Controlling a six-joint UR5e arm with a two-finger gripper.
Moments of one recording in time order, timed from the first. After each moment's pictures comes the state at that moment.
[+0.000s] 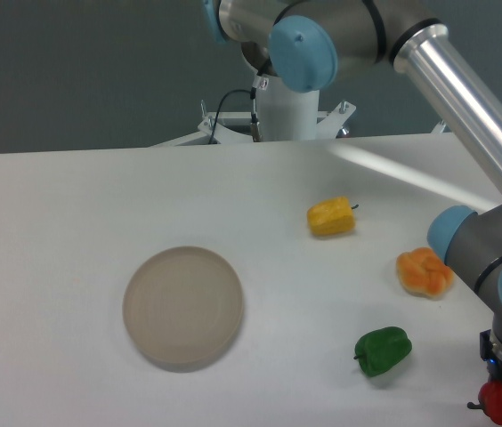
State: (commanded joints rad) arm 2.61 -2.63 -0.58 -1.20 1.61 1.78
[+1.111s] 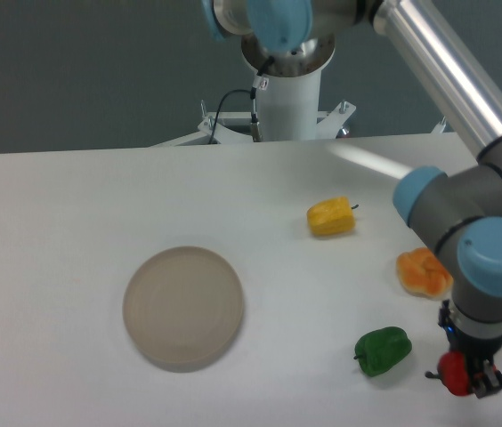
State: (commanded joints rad) arm 2.52 -2.36 -0.83 -1.33 1.60 1.68
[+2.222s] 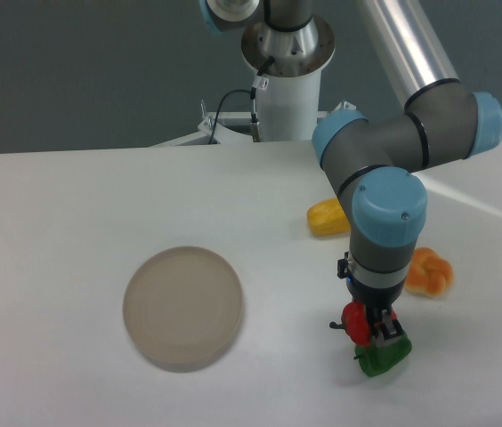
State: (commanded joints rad) arm 2.45 -2.21 -1.07 -1.32 1.58 1.58
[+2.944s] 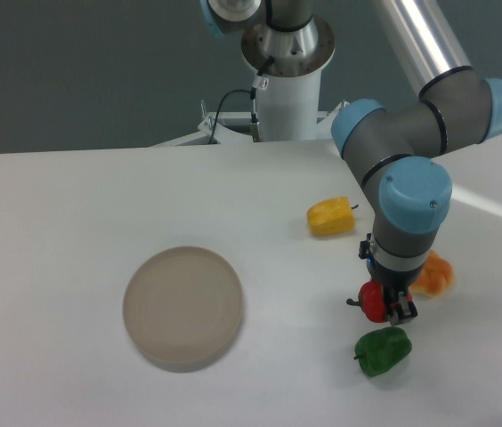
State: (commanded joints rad) arm 2.49 -2.15 -1.23 -1.30 1.55 1.70
